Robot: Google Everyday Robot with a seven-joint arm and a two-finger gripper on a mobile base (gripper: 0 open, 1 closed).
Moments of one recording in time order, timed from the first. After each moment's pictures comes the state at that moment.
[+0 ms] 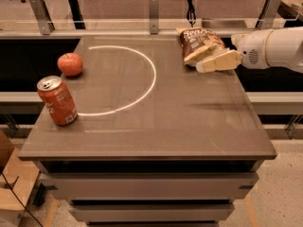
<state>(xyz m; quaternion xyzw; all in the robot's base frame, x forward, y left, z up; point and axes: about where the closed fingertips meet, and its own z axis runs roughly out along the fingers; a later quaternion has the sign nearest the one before) 0.654 -0.192 0.934 -0.35 0.76 0.18 0.51</state>
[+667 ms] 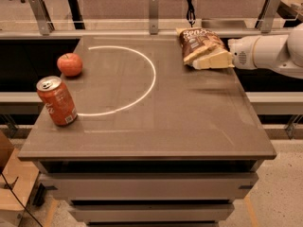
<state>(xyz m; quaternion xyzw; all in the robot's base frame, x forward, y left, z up) 0.713 -0.207 0.899 -0.30 0.78 0.18 0.52</state>
